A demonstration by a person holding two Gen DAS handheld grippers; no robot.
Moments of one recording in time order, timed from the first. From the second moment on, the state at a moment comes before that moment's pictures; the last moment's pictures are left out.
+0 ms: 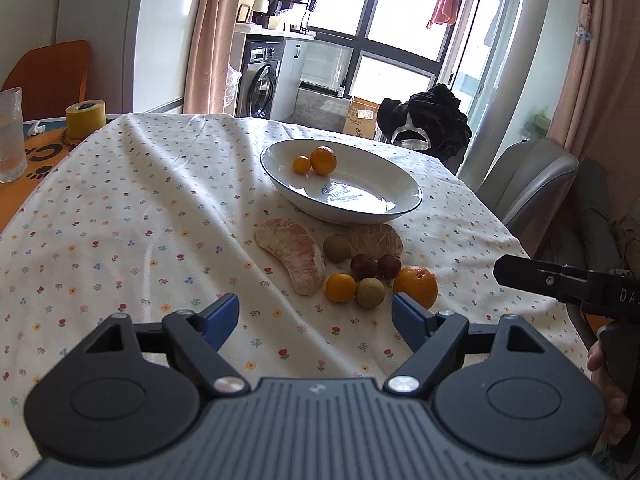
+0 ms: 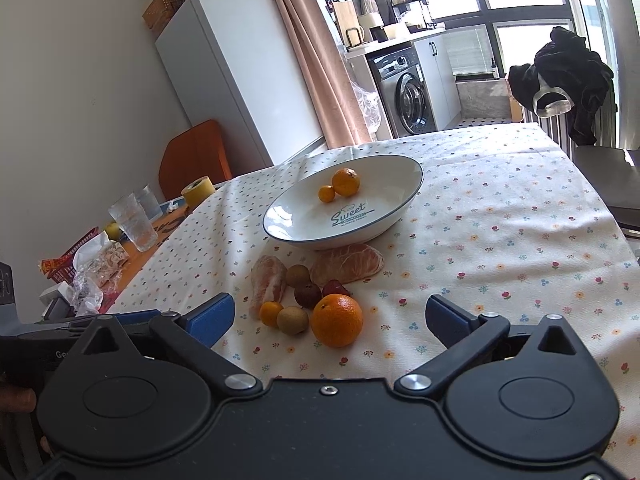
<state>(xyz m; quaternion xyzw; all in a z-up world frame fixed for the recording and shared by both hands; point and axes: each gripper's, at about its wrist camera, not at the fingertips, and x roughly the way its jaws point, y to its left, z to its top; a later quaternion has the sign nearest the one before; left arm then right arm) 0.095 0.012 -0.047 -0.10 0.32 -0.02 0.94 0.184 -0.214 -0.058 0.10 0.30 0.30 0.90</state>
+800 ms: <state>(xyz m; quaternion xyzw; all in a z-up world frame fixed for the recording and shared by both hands) 0.116 -0.001 -0.057 -0.10 0.32 -0.04 0.94 0.190 -0.208 -0.067 0.08 0.31 0.32 0.89</state>
